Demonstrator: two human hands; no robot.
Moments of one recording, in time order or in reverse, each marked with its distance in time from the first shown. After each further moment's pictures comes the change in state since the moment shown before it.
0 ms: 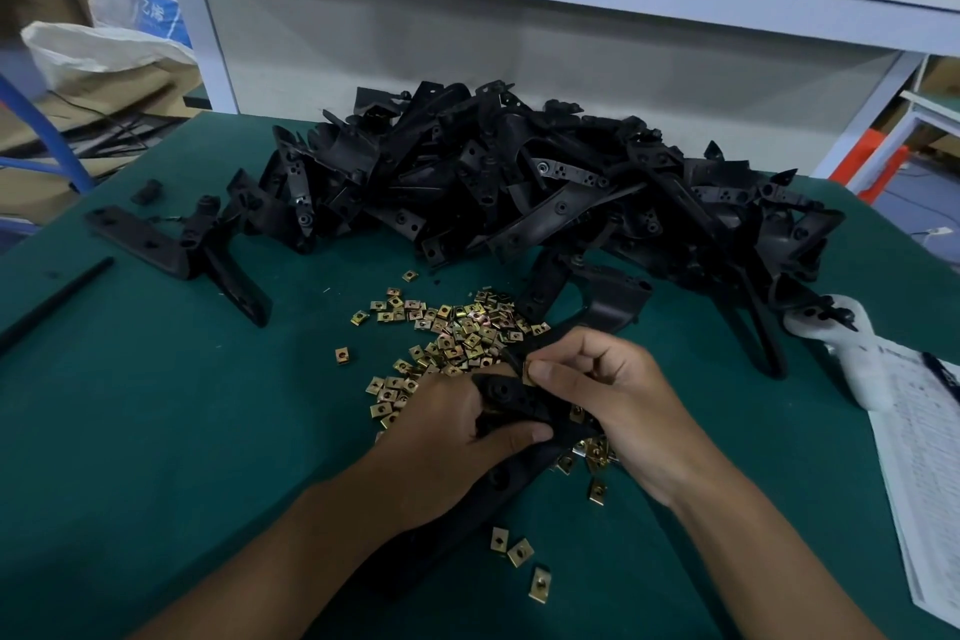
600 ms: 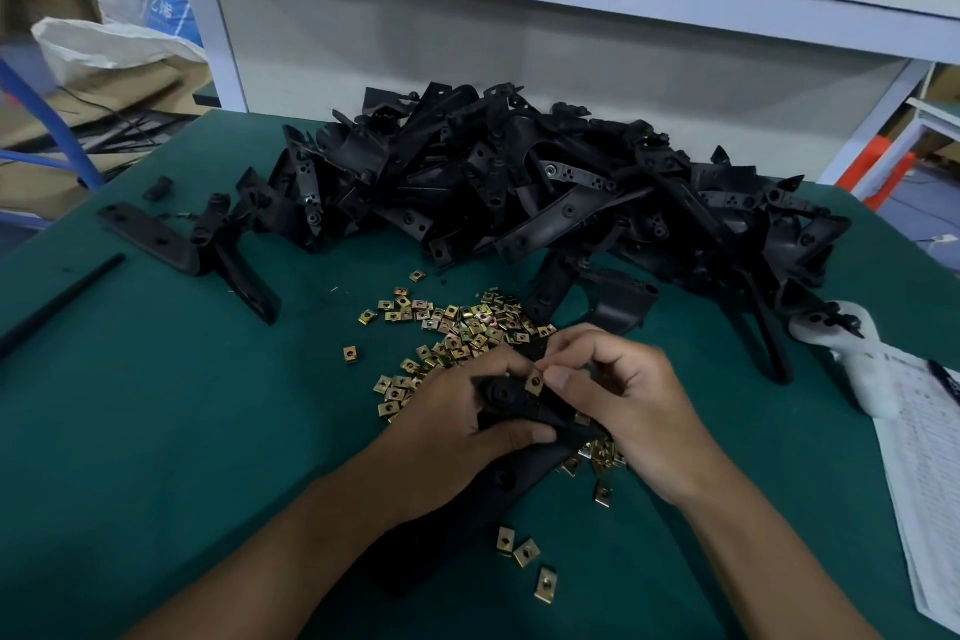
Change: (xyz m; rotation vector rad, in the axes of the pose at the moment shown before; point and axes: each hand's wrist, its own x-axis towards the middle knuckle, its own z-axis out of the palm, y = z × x) left_hand 0.002 -0.003 -0.005 -0.183 -0.008 0.055; right_hand 0.001 0.002 -0.003 -0.148 -0.029 -0.210
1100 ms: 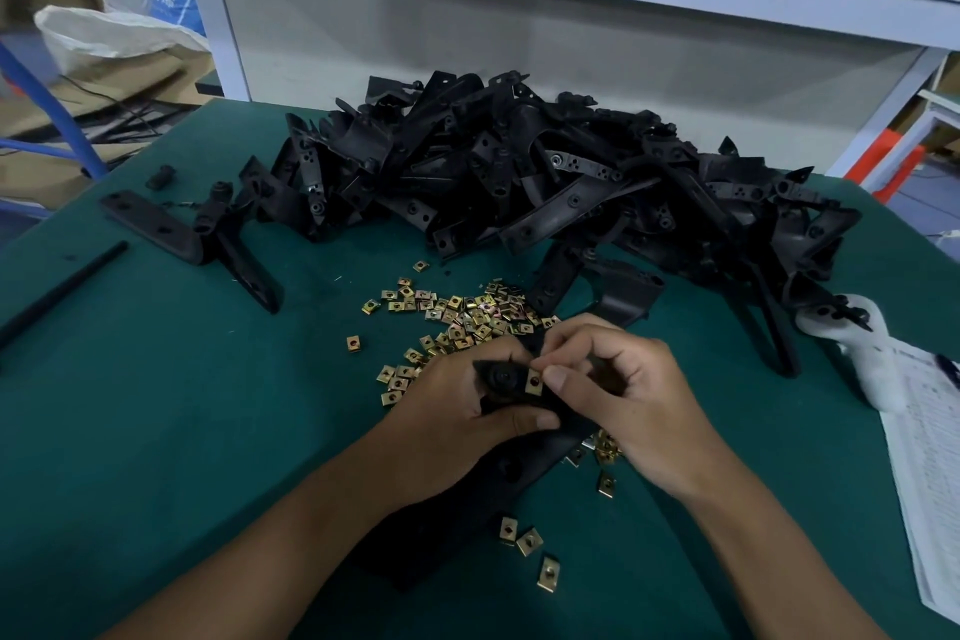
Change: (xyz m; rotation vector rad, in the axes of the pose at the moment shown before) left_hand -0.001 0.004 -0.002 -0.023 0.004 0.043; right_hand -0.003 0.001 -0.001 -0.145 -0.061 -0.084
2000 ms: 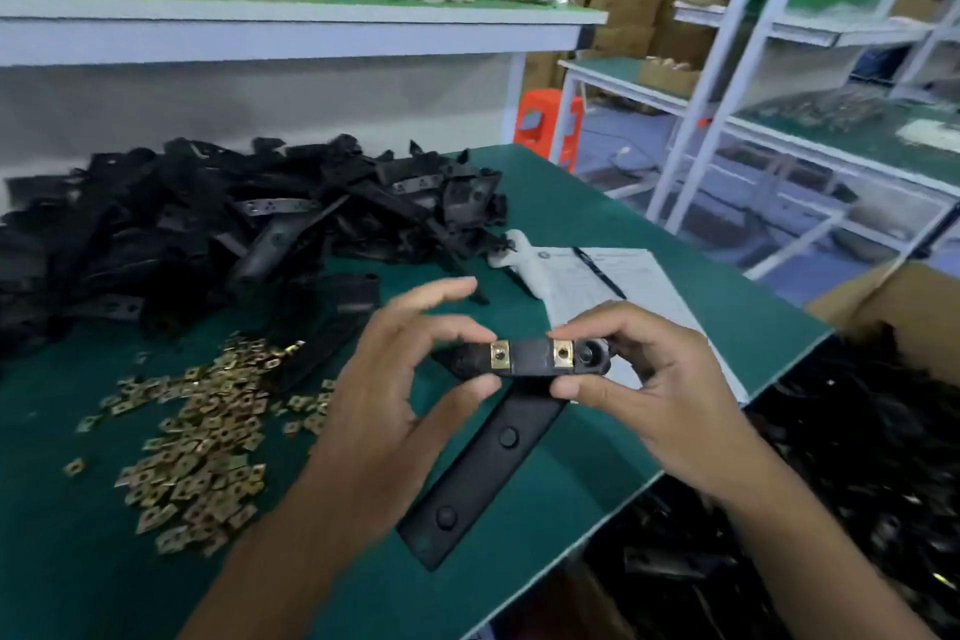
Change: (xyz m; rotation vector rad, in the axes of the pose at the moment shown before) left_hand 0.010 0.126 0.103 0.173 -0.086 0.408; right_hand -0.180 -0.104 -0.095 -0.352 0.571 -0.051
